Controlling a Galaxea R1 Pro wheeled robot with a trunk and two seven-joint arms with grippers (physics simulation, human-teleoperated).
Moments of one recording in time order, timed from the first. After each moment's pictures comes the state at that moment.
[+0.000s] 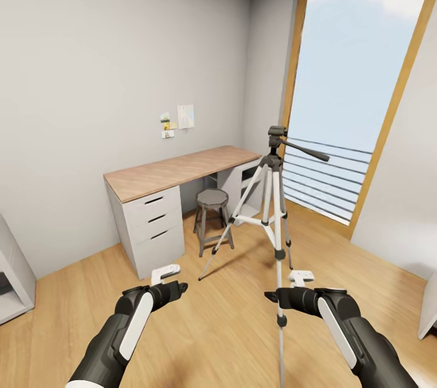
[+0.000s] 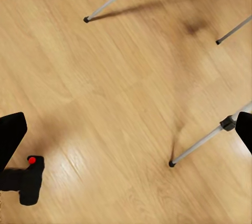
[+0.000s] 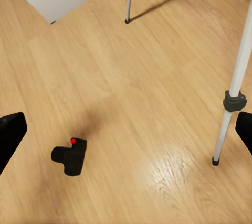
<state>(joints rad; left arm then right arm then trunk) -0.41 -0.09 -0.04 -1.13 0.39 0.72 0.18 -0.38 -0.14 0.10 -1.21 -0.26 0.82 0.25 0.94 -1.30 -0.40</state>
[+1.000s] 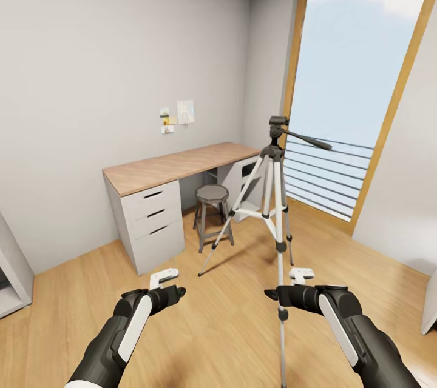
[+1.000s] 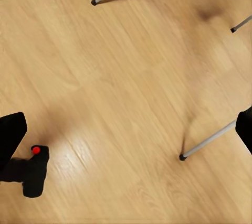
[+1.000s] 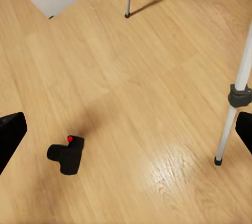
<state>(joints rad) -0.41 -0.08 -0.04 -1.09 0.40 0.72 0.18 -0.38 -0.14 0.09 -1.25 -0.26 0.86 0.25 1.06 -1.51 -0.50</state>
